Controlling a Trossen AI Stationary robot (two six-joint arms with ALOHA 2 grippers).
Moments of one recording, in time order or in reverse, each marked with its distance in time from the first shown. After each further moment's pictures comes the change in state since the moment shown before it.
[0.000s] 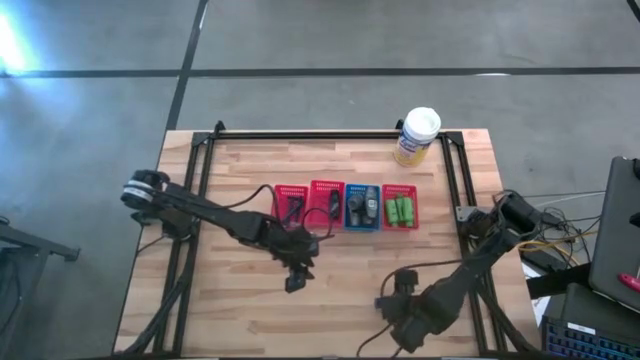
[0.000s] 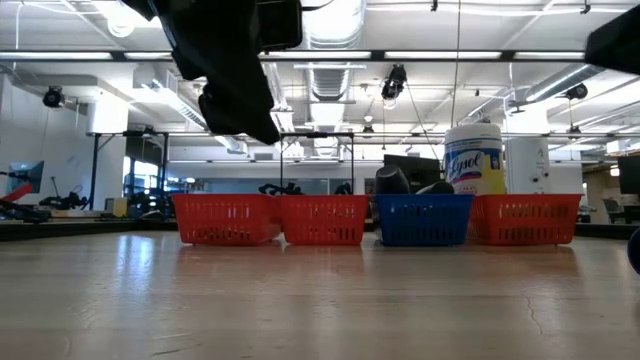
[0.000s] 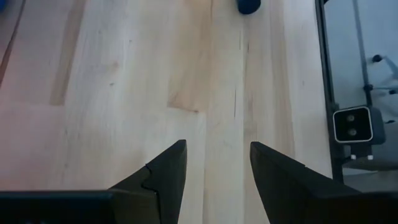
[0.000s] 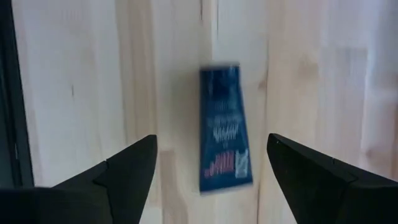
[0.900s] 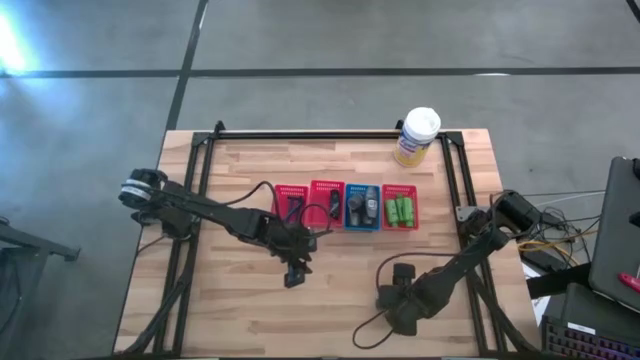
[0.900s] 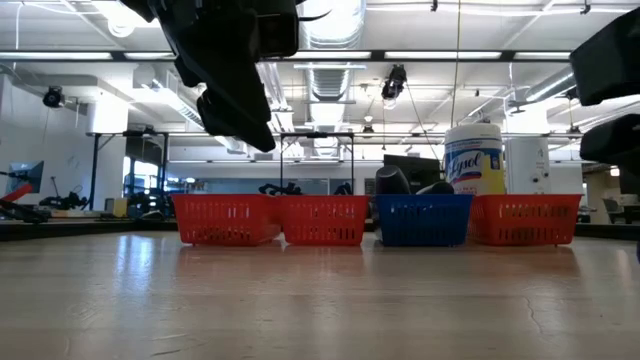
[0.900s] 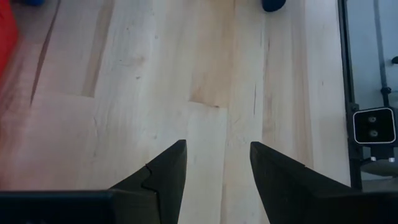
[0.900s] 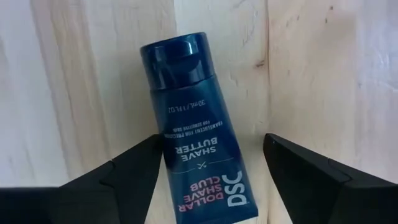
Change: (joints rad) left arm 0.022 -0.020 -0.009 -0.046 -0.031 0.006; right arm -0.047 0.006 -0.251 0.270 -0.094 0.036
